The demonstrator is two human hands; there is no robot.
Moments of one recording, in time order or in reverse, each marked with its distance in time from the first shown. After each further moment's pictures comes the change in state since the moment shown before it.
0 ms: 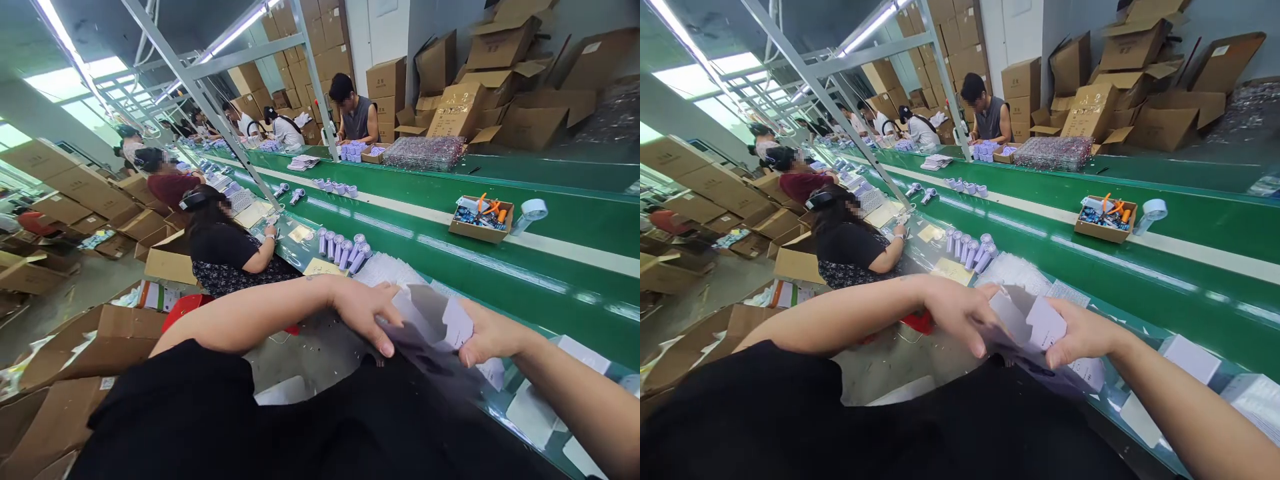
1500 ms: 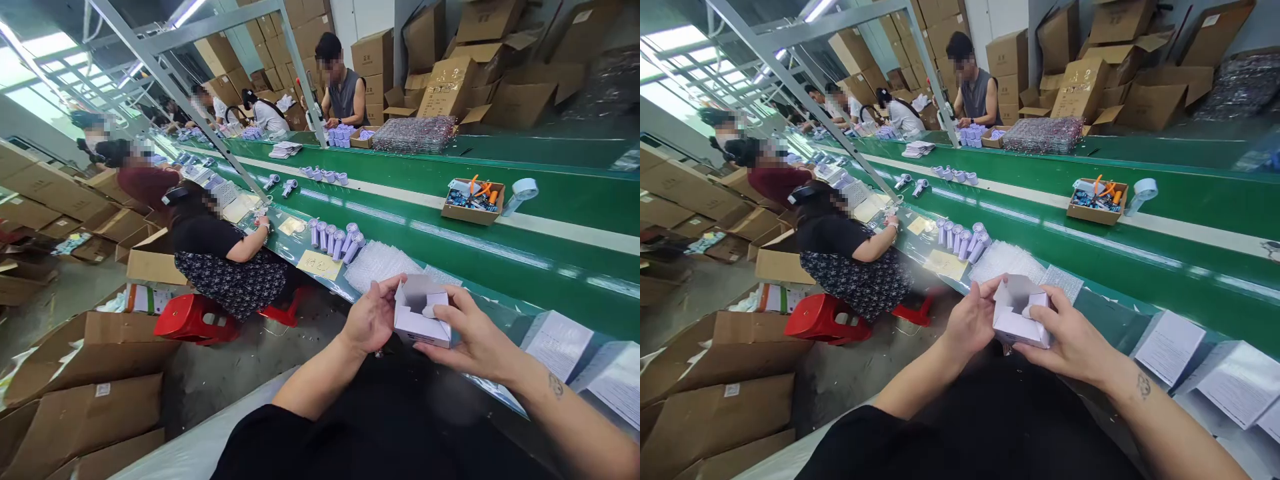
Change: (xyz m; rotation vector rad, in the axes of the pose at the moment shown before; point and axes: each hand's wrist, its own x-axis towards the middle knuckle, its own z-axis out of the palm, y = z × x) left_hand 0.024 -0.071 0.102 -1.246 0.529 0.139; right_hand -0.017 0.024 0.044 -1.001 0.563 -0.250
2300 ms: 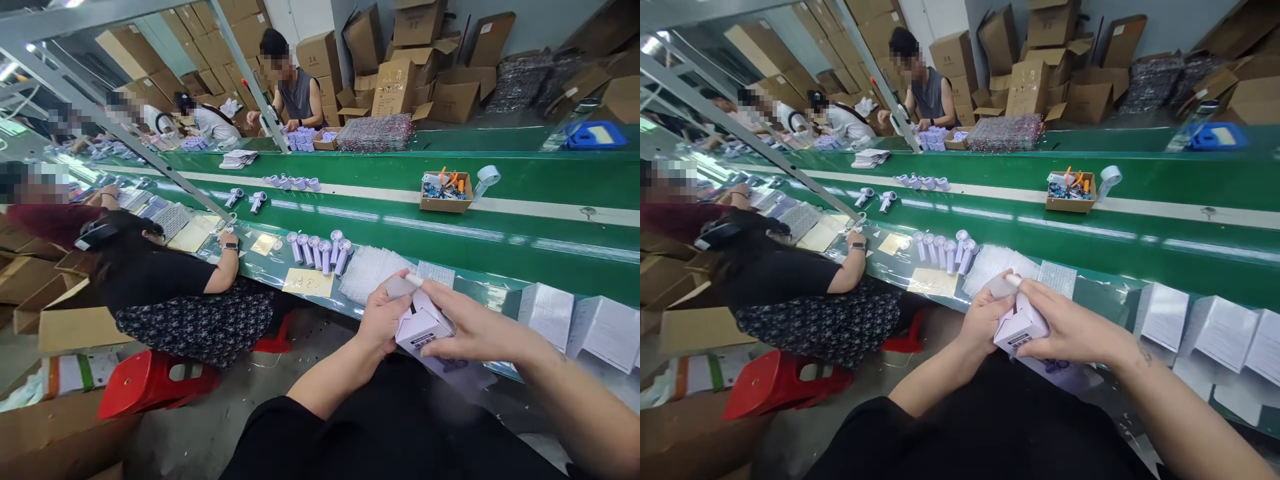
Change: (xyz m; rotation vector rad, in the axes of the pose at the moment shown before) left_hand 0.042 0.014 -0.032 0.031 0.014 -0.122; right_hand 0.045 -0.019 0.010 -0.056 -0.166 0.281
